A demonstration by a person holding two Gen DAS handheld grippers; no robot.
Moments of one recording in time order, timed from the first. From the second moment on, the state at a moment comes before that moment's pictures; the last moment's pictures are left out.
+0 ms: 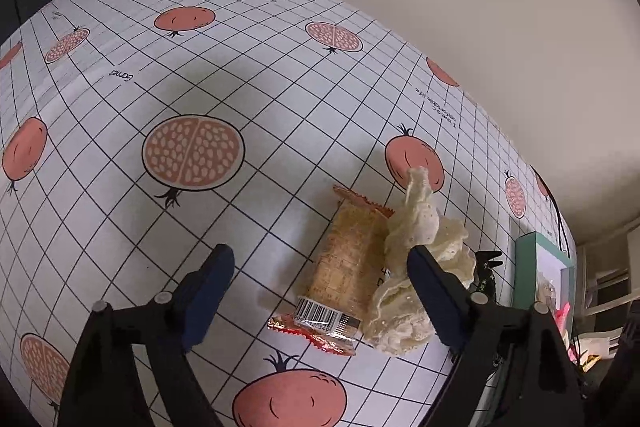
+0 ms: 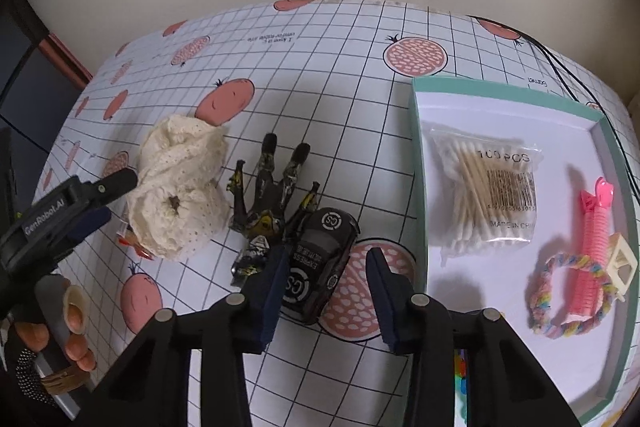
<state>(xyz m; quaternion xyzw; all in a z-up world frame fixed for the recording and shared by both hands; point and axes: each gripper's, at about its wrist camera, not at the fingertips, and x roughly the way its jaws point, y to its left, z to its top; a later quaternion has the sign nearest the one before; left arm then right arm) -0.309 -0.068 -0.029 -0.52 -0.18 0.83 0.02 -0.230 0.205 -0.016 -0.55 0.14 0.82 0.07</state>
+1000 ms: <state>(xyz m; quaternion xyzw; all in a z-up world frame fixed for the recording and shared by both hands) -0.308 -0.050 -0.042 -0.52 -0.13 0.84 0.01 -0.232 0.195 -0.033 -0.56 0.12 0.82 0.06</state>
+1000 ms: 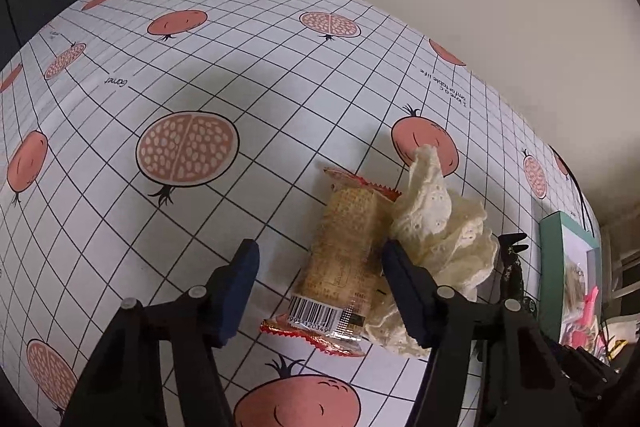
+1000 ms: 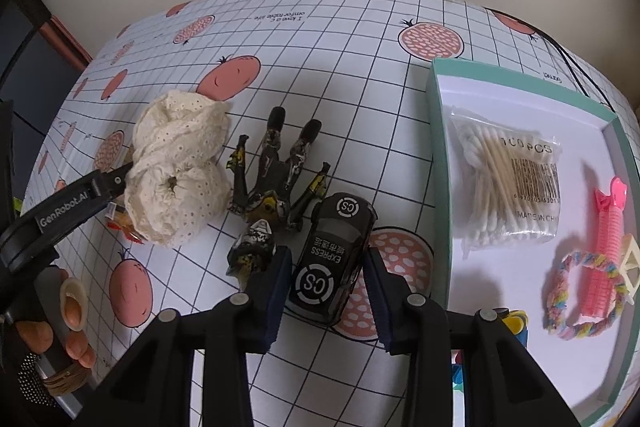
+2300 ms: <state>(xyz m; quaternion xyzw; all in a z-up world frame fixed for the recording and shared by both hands) -0.301 -0.071 0.002 -0.50 -0.16 0.85 -0.03 -0.221 0.209 0.018 -0.52 0.11 0.84 0.04</state>
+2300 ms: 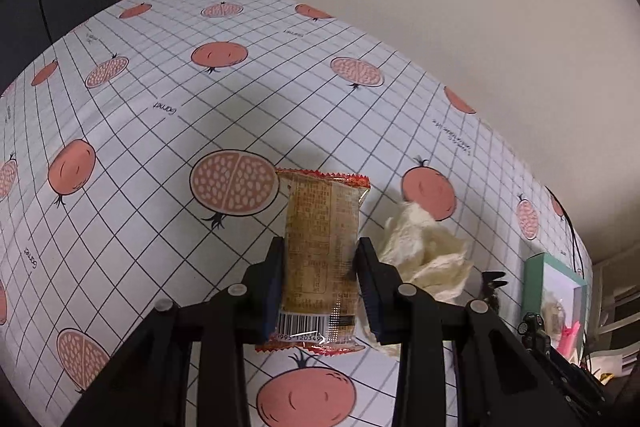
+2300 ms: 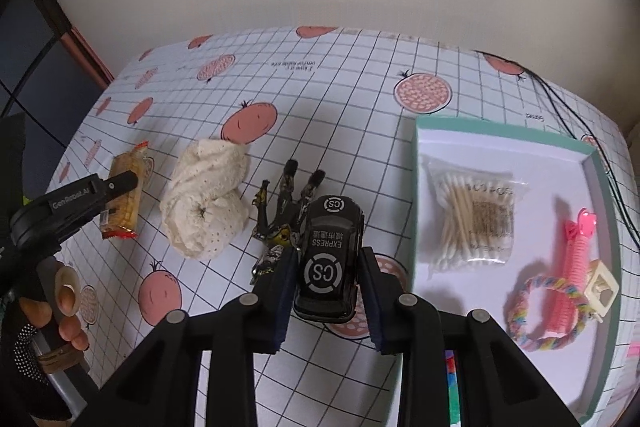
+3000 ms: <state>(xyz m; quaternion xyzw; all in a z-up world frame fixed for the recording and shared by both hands) -0.280 0.062 0.046 -0.48 -0.14 0.85 0.13 -0.161 0.343 0.050 -0.47 0.18 0.85 0.14</state>
